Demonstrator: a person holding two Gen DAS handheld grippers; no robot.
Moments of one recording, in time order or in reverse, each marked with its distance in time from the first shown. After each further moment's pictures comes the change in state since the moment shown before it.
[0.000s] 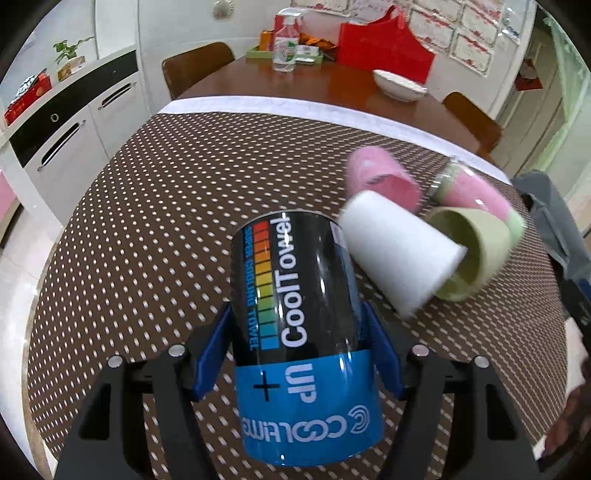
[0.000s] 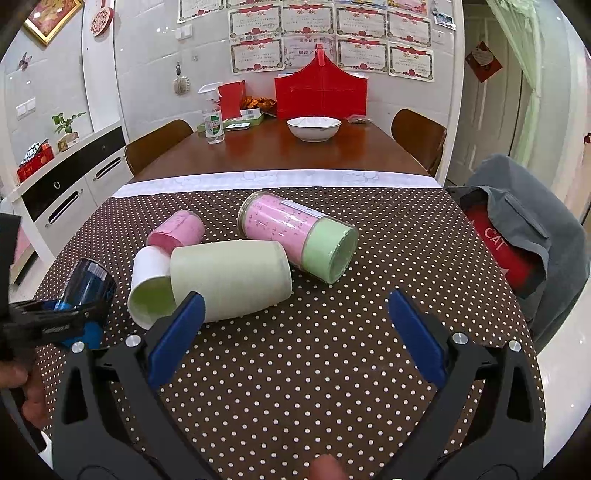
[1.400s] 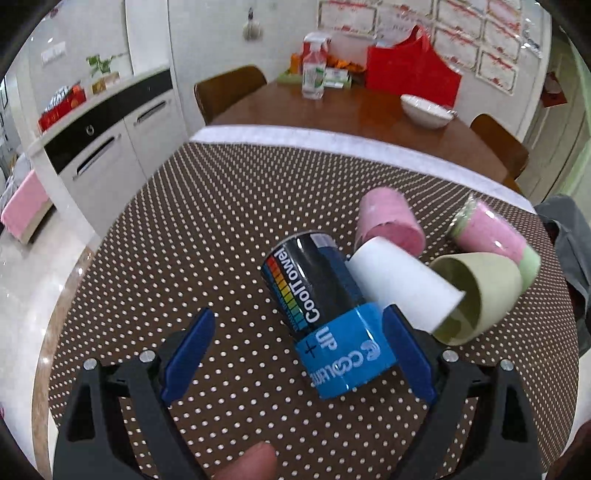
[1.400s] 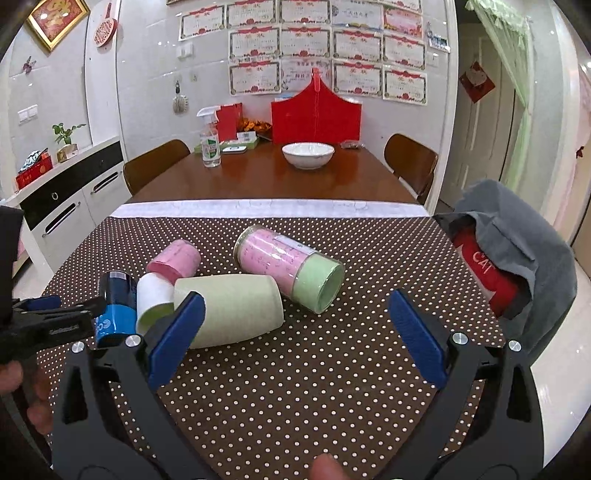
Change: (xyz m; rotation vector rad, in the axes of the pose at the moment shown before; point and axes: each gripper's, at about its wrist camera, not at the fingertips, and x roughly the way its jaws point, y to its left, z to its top) left arm -0.010 -0.015 0.028 -0.065 -0.064 0.165; right arm -0.012 0.001 0.017 -0.018 -0.068 -0.018
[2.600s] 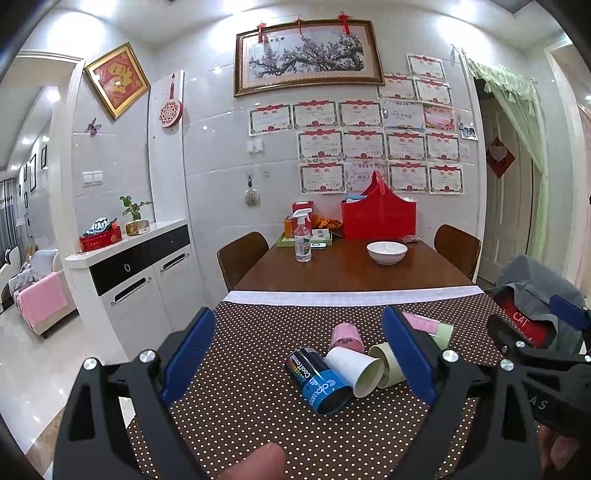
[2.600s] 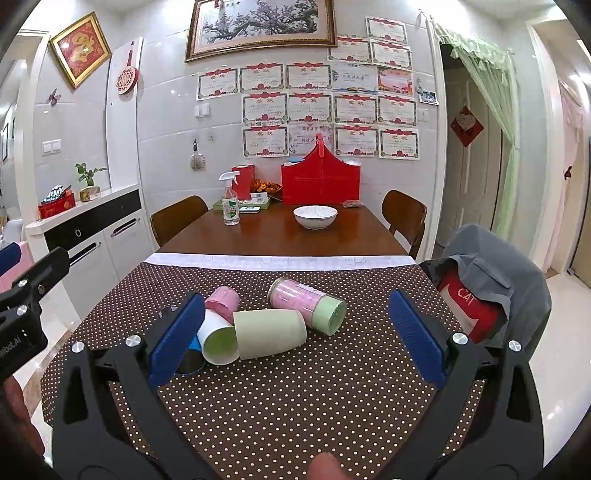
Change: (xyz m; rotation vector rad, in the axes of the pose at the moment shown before) left arm -0.242 -0.011 -0.079 0.109 -0.649 0.014; right arm -0.135 0.025 -0.002 0.001 -0.239 0.008
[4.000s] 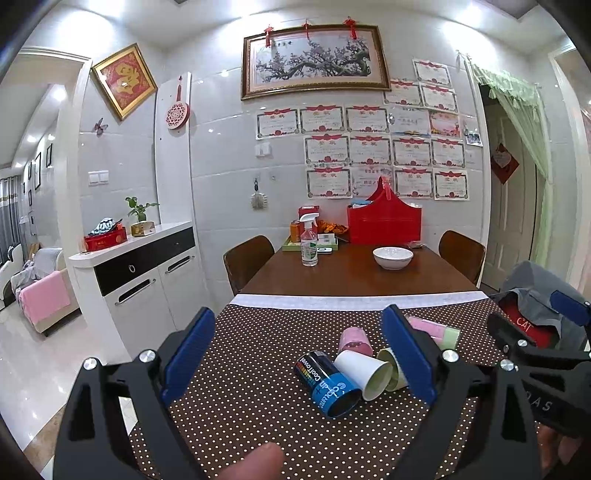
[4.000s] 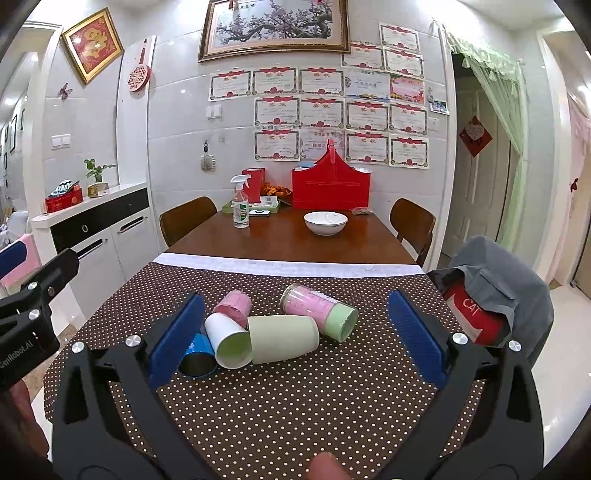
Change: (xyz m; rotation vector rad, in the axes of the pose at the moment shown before) left arm -0.003 0.012 0.000 -0.011 -0.024 0.014; right arm -0.010 0.021 0.012 -0.032 -0.019 0.016
